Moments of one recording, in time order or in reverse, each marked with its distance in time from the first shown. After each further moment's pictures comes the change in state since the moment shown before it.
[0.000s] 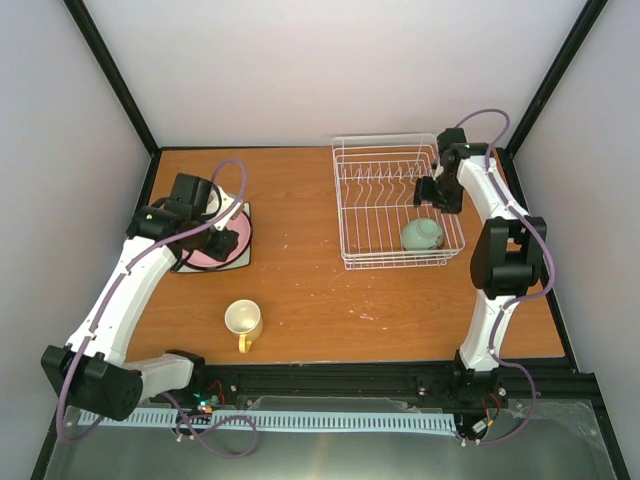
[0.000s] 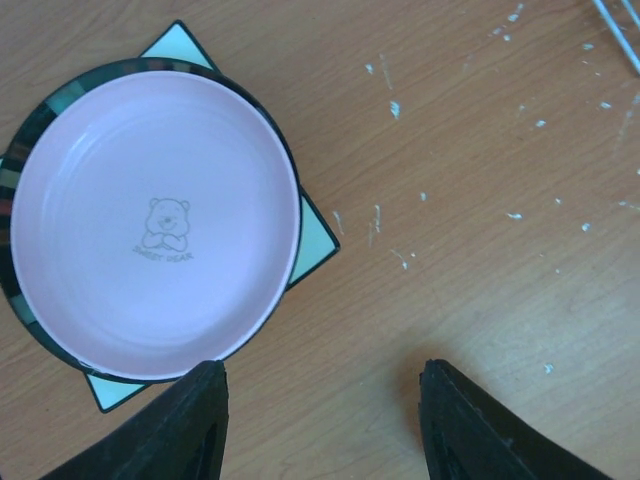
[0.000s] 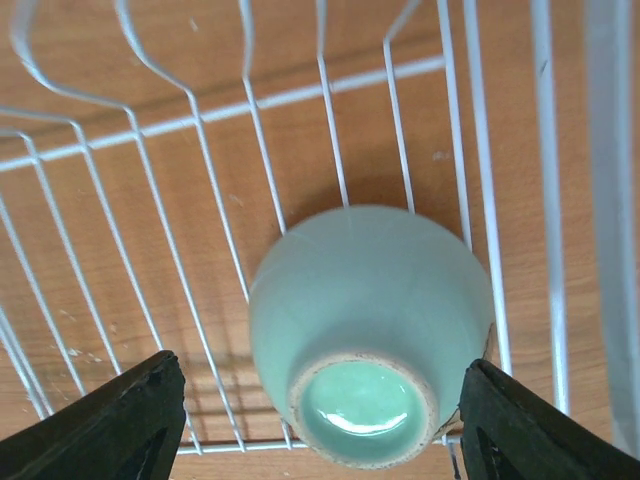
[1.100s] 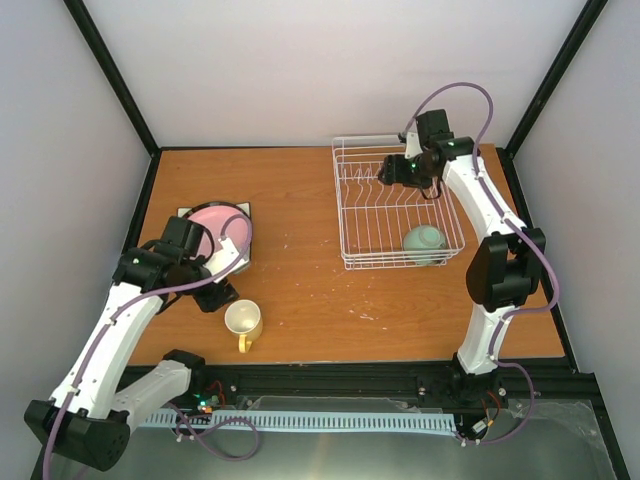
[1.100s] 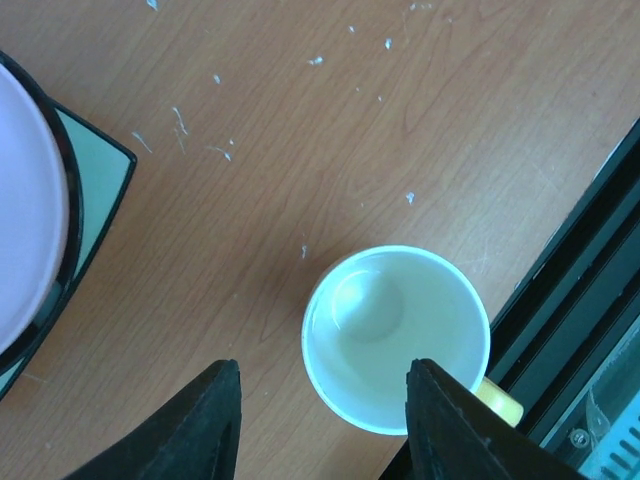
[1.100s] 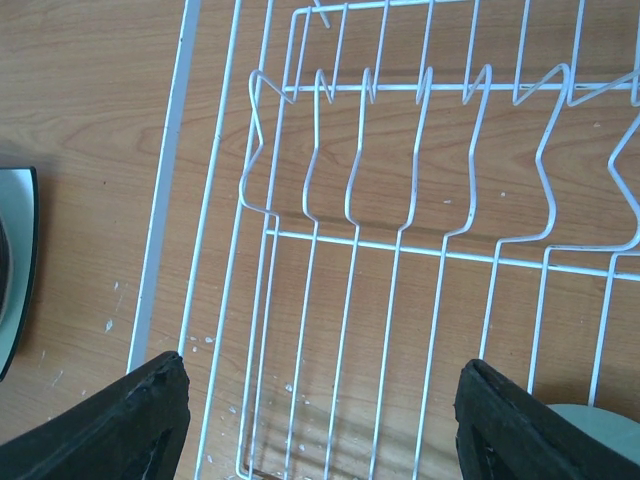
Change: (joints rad) left arm -0.023 -0.282 -0.234 -0.168 0.243 0.321; right arm 0.143 -0.105 0.050 0.214 -0.191 -0.048
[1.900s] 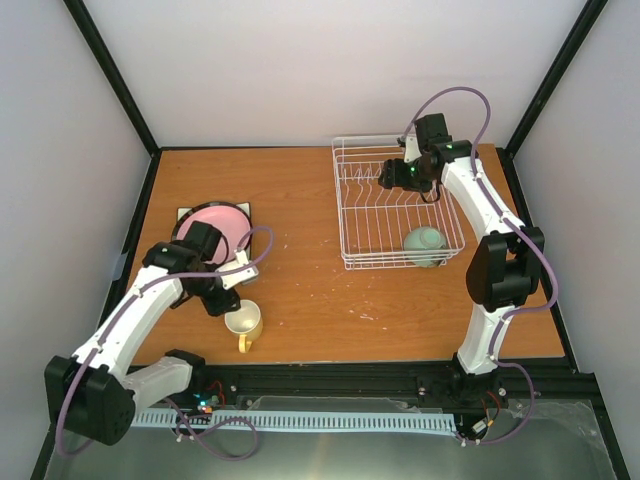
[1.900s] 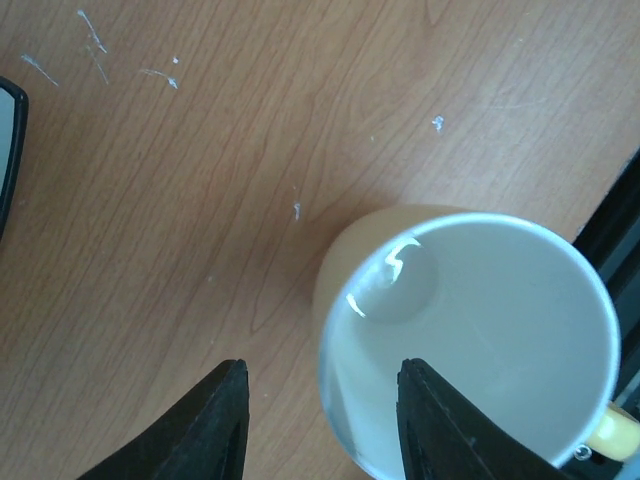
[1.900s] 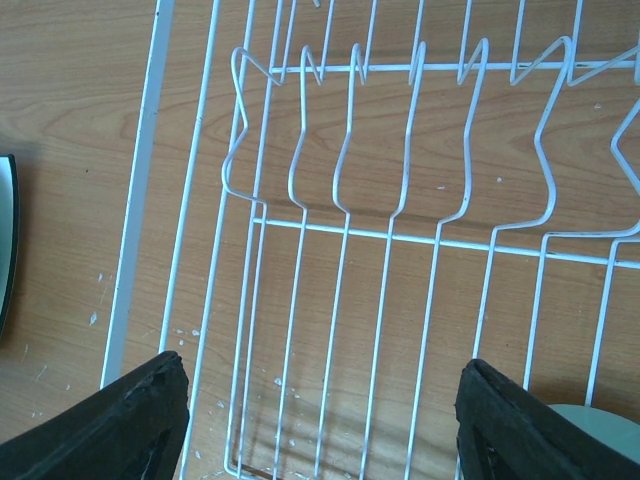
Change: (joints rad) left arm 0.000 0.128 -0.155 0.087 -0.040 0.118; right arm 0.000 0.000 -0.039 0.014 0.008 -0.009
